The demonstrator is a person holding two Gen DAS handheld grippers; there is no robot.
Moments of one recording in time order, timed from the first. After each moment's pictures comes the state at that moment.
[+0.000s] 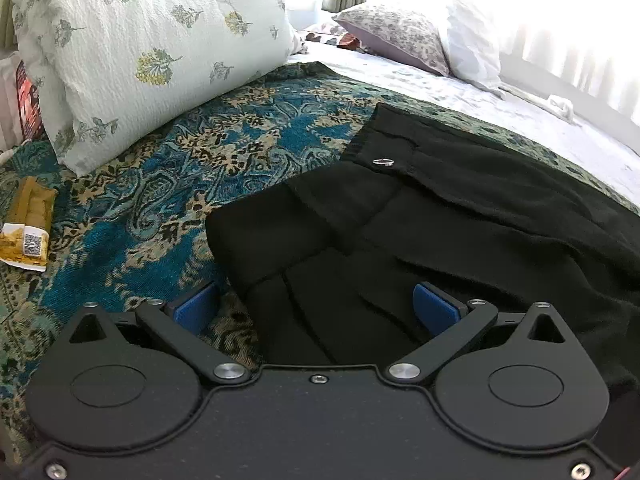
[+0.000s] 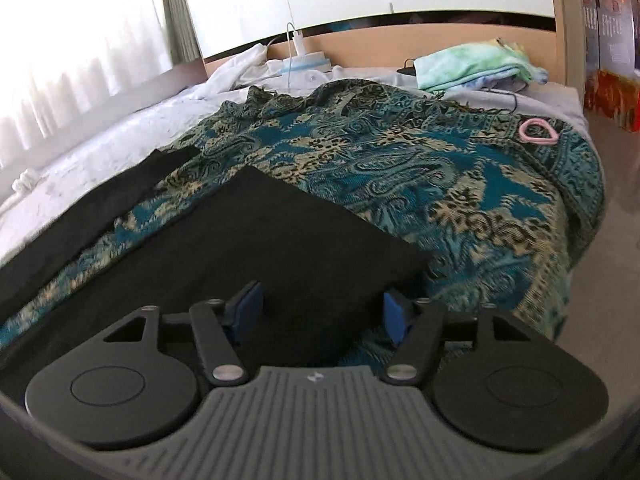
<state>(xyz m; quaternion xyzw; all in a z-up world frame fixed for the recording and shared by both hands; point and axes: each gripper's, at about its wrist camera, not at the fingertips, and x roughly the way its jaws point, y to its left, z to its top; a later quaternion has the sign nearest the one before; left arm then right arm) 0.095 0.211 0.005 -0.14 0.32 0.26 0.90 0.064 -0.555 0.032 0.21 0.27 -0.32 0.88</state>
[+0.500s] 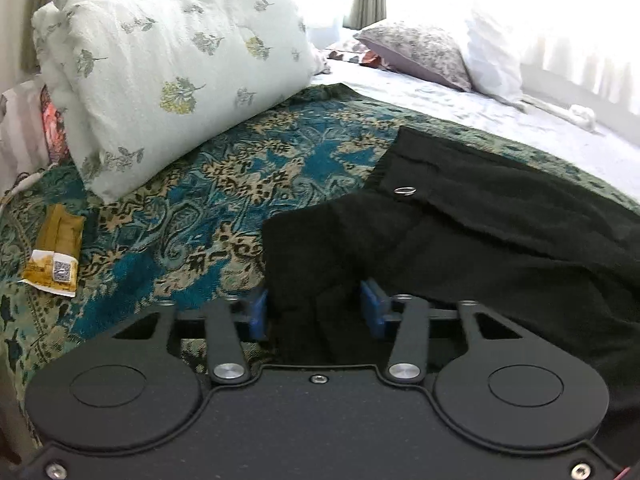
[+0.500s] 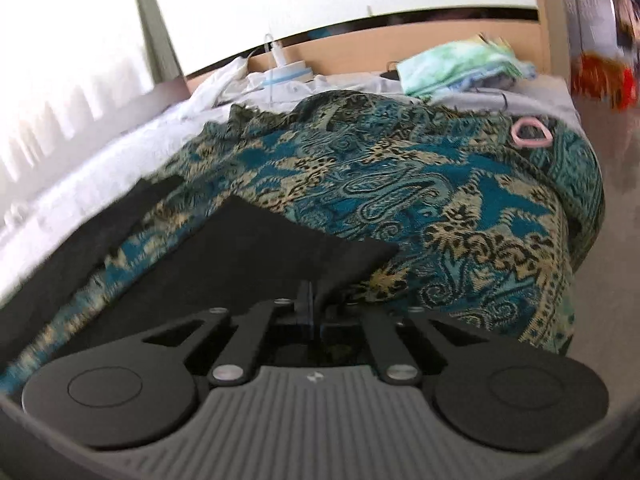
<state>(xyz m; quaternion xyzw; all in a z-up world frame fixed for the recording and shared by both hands) 0.098 0.211 0.019 -0.12 0.30 0.30 0.90 0.065 -0.572 0.041 0.24 0.25 -0.34 0.87</state>
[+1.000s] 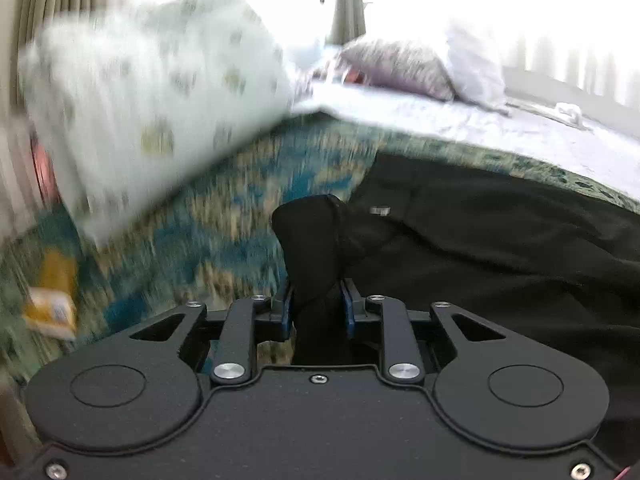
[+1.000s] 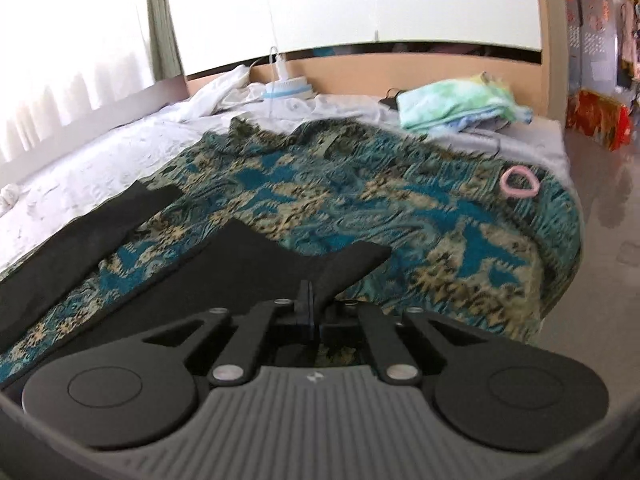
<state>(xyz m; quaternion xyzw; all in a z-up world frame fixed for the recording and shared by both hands) 0.107 0.189 0.037 -0.05 0.28 0.30 0.91 0.072 -0.560 0.073 0.16 0.26 -0.36 0.88</state>
